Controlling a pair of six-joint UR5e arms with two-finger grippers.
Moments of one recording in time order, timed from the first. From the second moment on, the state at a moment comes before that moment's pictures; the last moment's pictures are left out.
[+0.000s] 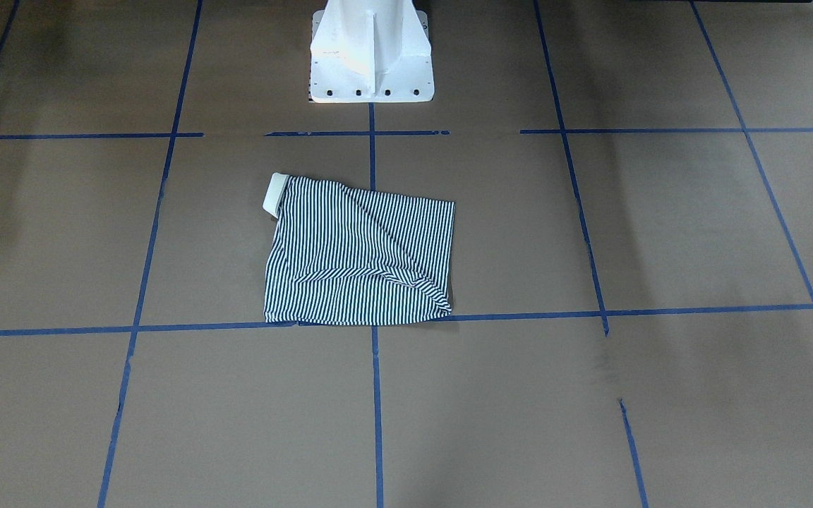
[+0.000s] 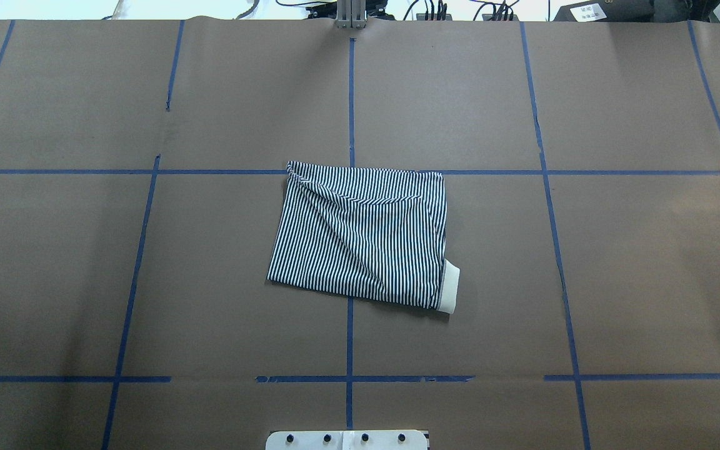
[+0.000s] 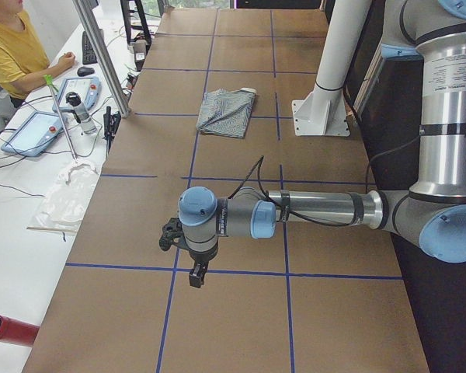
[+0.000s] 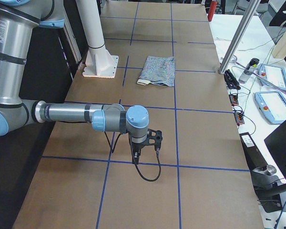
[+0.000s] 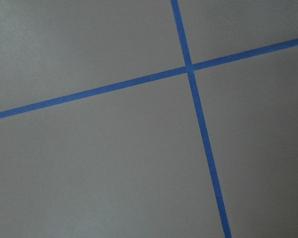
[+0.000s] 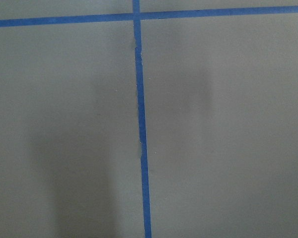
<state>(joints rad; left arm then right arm) -1.59 -1.50 -1.67 -1.60 -2.30 0.23 1.55 -1.86 1.87 -1.58 2.31 0.09</state>
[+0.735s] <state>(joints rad) -1.59 -1.50 -1.69 -1.61 -2.28 0.23 1.54 -1.86 1.85 -1.57 2.31 0.09</state>
